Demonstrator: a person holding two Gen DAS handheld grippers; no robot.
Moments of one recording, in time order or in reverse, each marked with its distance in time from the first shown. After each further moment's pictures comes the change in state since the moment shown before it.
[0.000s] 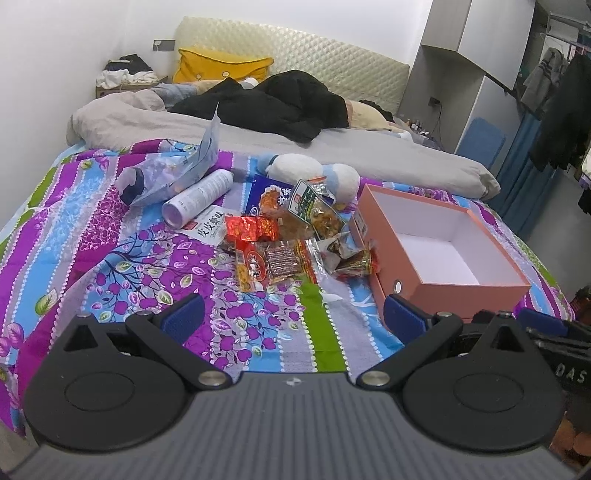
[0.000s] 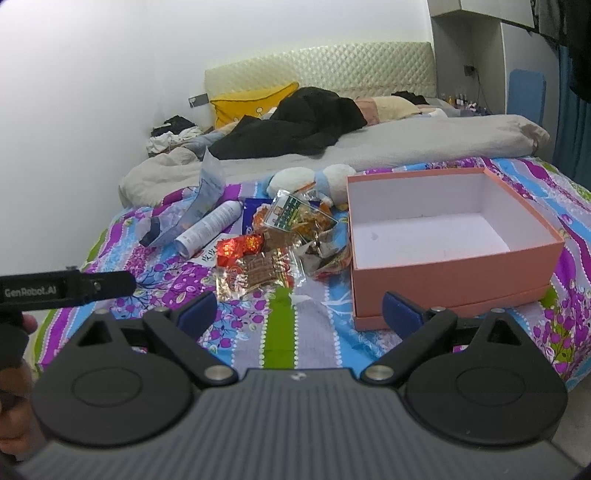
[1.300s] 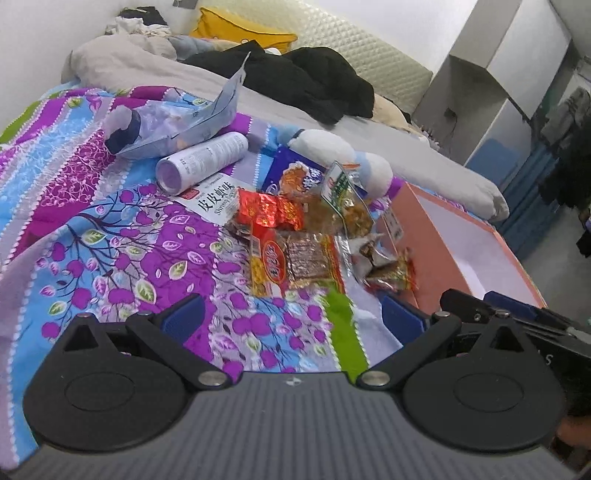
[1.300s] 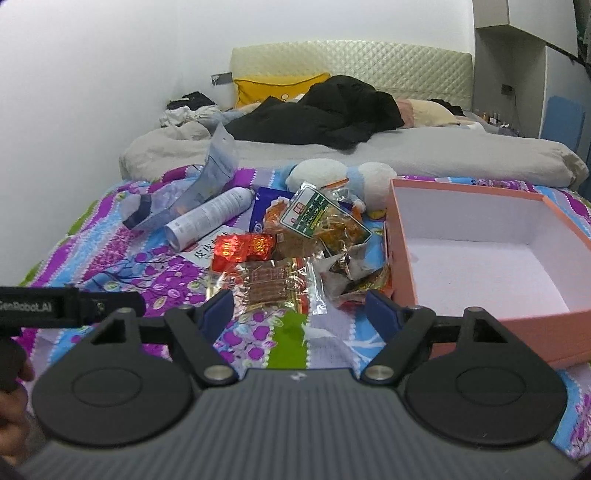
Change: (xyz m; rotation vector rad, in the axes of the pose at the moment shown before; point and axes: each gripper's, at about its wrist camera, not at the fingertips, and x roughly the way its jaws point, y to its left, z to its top) left arm 0.131 0.078 0.001 -0.167 0.037 -0.072; right arm 0.134 0.032 0.010 -0.136 0.042 0.018
